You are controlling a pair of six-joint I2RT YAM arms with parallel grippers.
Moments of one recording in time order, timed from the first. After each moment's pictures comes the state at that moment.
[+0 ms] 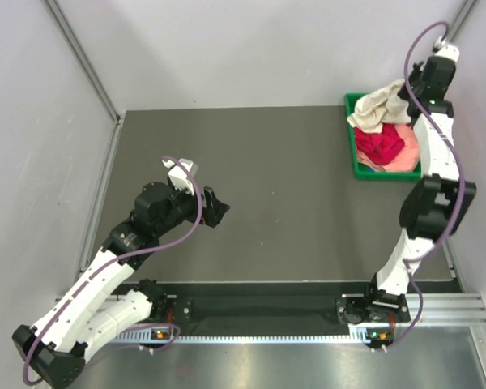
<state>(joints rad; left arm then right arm) -0.57 0.76 0.79 -0.37 0.12 -0.32 -0.20 1.97 1.92 -0.27 0.09 0.23</state>
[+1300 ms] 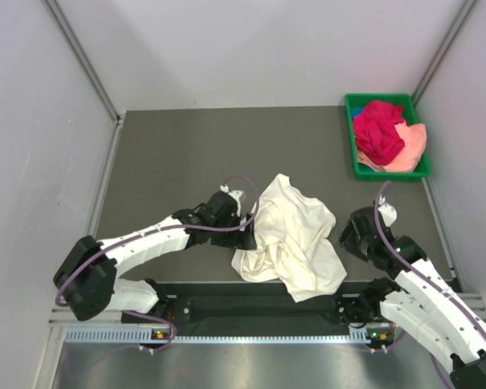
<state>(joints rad) -0.78 1.27 0.75 -0.38 0.13 -0.61 0.47 0.67 0.58 -0.79 0.29 0.89</state>
